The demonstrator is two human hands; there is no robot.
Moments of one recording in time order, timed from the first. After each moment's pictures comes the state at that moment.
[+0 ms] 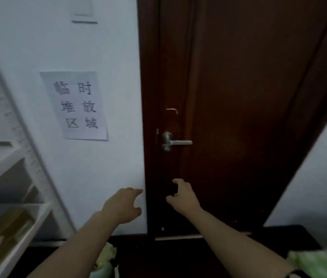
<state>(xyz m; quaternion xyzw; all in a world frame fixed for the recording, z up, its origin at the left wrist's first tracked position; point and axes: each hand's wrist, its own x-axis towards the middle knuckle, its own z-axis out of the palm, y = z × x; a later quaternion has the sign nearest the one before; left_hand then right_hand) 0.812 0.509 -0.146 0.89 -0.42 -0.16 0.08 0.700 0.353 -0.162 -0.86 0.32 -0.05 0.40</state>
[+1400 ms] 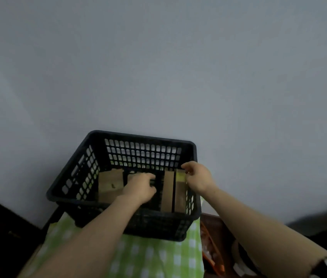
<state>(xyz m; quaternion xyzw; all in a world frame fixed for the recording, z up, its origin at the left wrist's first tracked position) 0.000 -0.089 -0.254 0.52 -0.81 -0.28 0.00 -0.165 -0.014 -0.222 -0.45 0.80 -0.27 0.27</state>
